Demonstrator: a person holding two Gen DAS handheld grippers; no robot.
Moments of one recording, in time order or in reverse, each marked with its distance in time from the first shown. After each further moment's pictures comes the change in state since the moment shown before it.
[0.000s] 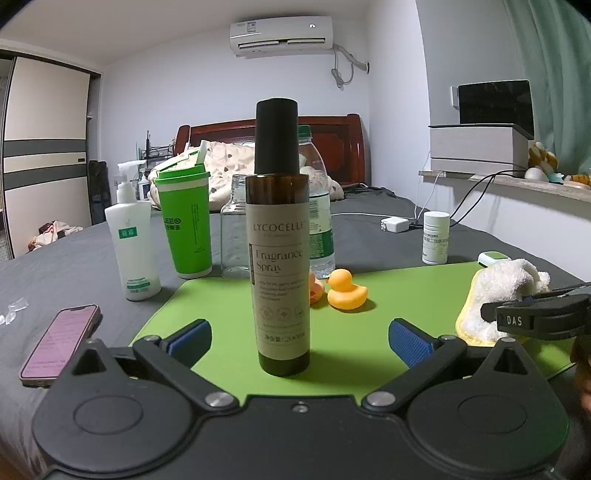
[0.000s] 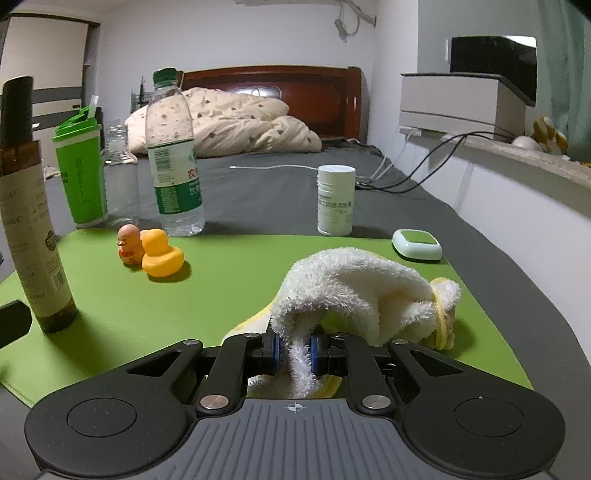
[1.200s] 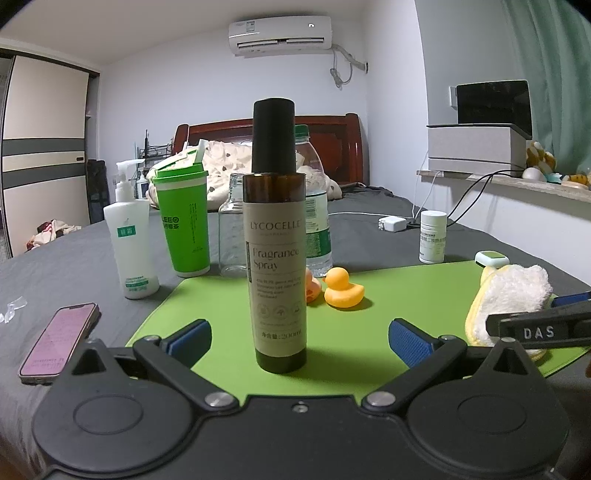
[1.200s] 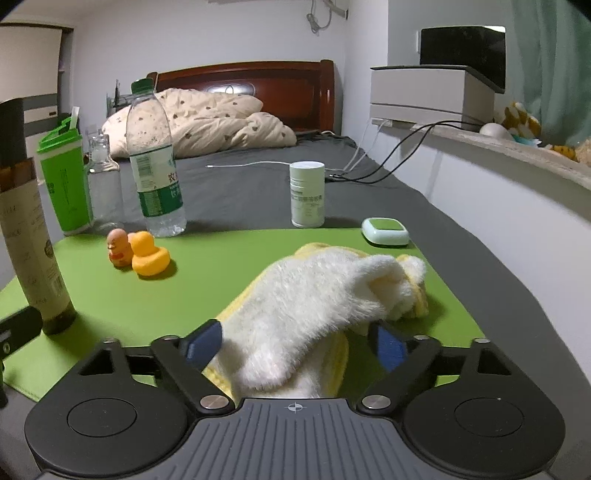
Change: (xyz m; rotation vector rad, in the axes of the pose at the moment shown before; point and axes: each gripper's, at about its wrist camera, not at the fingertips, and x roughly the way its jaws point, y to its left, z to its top) left arm -0.003 -0.002 -0.001 0.000 0.003 -0.007; right arm -0.029 -0.004 -0.005 0.045 0.019 -0.071
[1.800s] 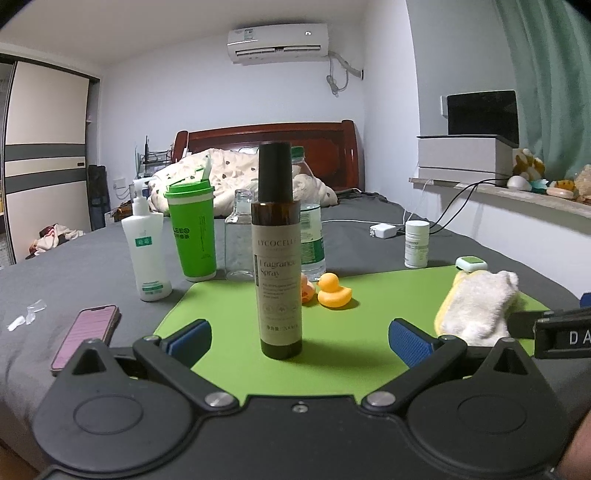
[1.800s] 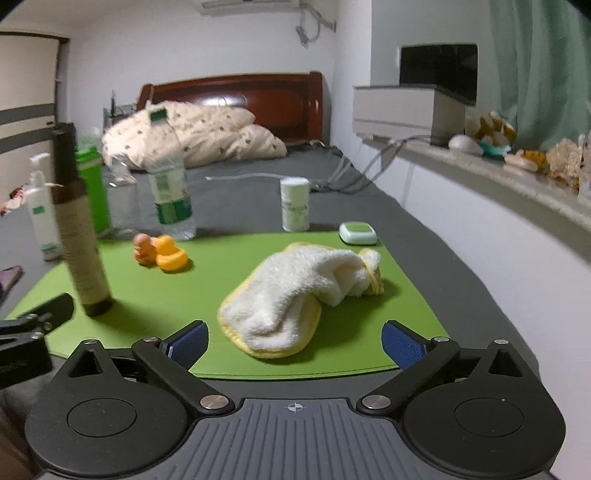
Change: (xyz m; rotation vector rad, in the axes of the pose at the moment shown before) left arm -0.059 -0.001 0.006 0.002 -0.012 -0.012; right arm -0.099 0.004 -0.014 0.027 -0.047 -0.010
